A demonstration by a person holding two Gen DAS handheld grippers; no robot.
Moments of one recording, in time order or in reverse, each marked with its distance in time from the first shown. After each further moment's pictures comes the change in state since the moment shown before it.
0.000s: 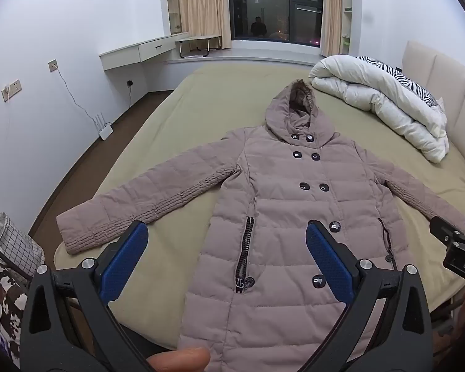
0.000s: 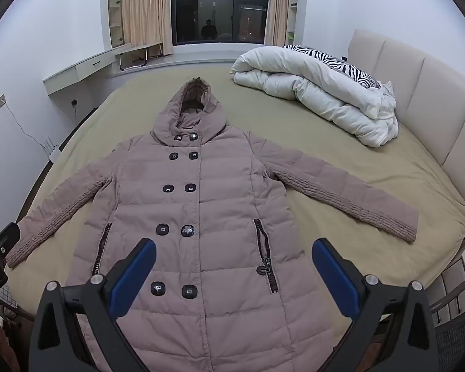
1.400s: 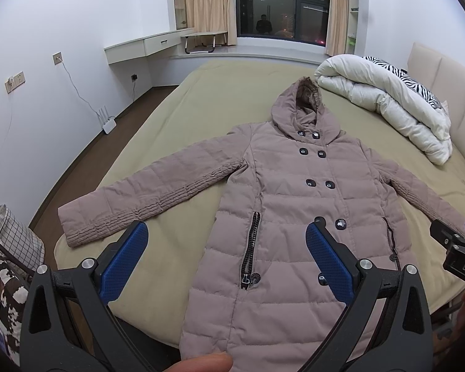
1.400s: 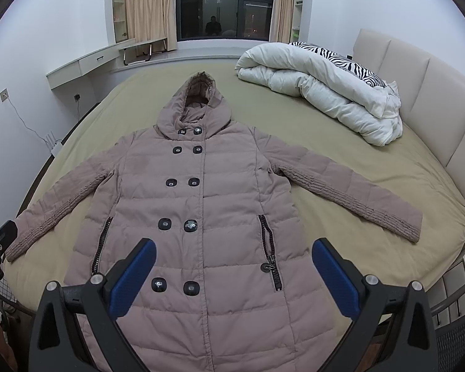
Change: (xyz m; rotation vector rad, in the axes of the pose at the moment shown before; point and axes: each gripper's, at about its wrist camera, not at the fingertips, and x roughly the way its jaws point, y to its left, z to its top) left arm 0.002 0.008 -0.006 -0.012 0.001 0.018; right arm 0.006 0.005 -0.007 -0.005 0.010 0.004
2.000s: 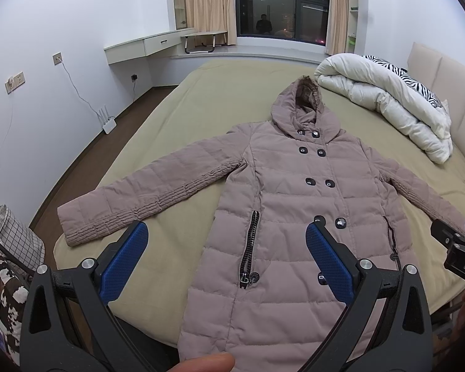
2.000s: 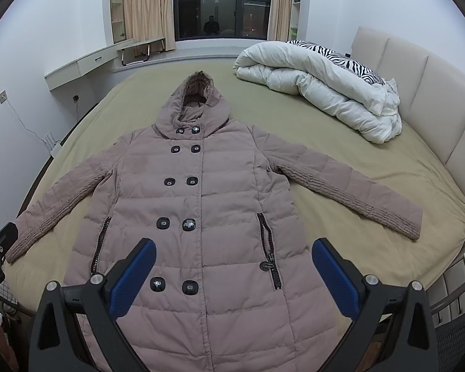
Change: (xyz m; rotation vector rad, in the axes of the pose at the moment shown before) left arm 0.004 -0.001 -0.002 0.000 0.004 0.002; right arm 0.008 0.000 -0.008 0.004 0.003 0.000
